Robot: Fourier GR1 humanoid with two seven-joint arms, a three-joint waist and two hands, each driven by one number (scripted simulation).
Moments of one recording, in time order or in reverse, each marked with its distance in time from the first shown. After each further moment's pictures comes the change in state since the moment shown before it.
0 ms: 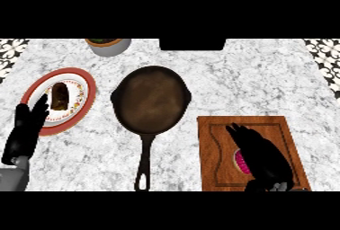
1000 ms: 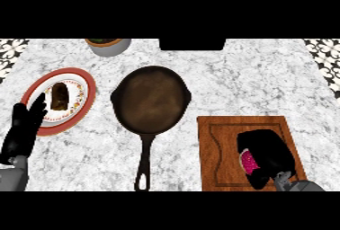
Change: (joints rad) left arm 0.001 -0.059 0.093 -0.027 -0.091 -0.067 0.017; right arm -0.009 0.009 -0.083 0.130 0.228 -0.046 -0.248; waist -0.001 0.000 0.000
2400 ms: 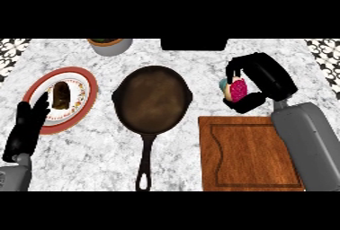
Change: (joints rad) left arm -0.018 -0.028 0.021 0.015 -0.034 -0.025 -0.002; right arm -0.519 0.079 -0.309 0.425 -0.257 -0.261 -0.695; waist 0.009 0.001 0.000
